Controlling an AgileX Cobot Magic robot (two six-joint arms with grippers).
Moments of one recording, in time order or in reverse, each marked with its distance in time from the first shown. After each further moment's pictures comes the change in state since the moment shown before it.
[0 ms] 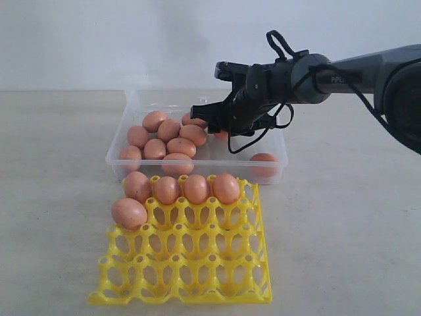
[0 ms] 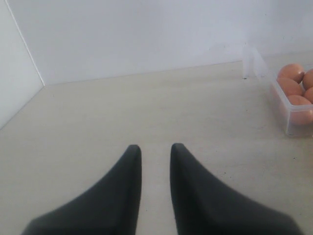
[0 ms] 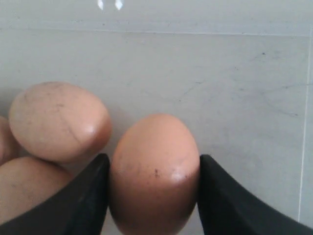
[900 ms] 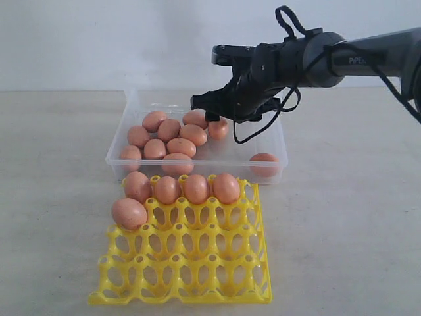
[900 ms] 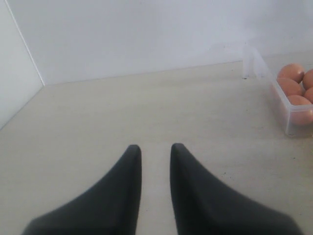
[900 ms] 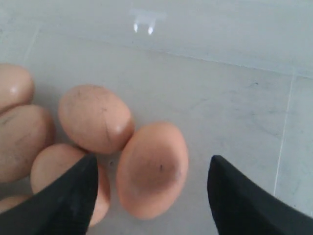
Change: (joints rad) left arm 0.000 0.000 0.000 0.000 0.000 0.000; right arm 0.000 -0.093 0.039 -0.005 0.018 -0.104
